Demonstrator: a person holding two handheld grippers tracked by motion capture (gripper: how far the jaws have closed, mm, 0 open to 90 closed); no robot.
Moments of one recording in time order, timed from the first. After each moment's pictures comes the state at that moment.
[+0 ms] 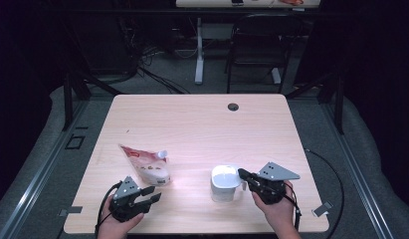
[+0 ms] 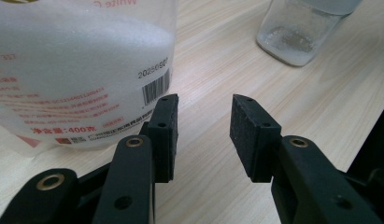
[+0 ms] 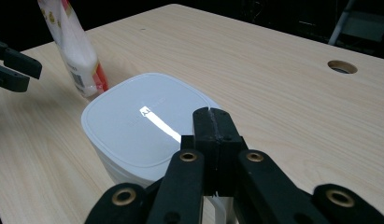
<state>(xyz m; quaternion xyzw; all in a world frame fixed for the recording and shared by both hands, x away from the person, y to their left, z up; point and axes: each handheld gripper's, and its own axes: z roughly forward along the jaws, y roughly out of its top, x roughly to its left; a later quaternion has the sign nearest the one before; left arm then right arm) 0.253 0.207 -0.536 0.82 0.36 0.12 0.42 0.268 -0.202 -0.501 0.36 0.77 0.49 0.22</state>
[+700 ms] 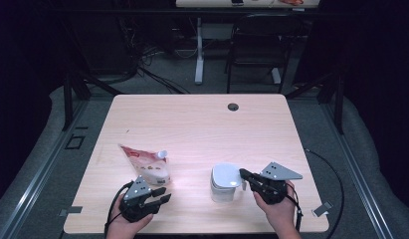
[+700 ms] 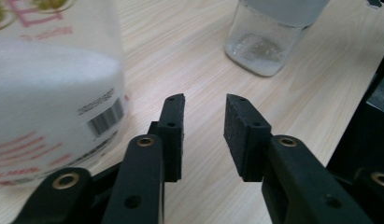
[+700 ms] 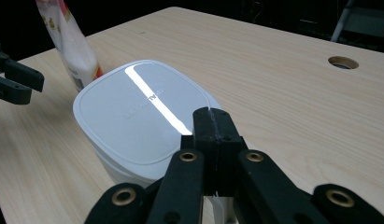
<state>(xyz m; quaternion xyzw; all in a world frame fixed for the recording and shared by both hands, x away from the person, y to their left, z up) 0.252 0.176 -0.530 0.83 0.33 0.11 0.43 0.269 -0.208 -0.504 0.37 0.76 0.50 0.21</state>
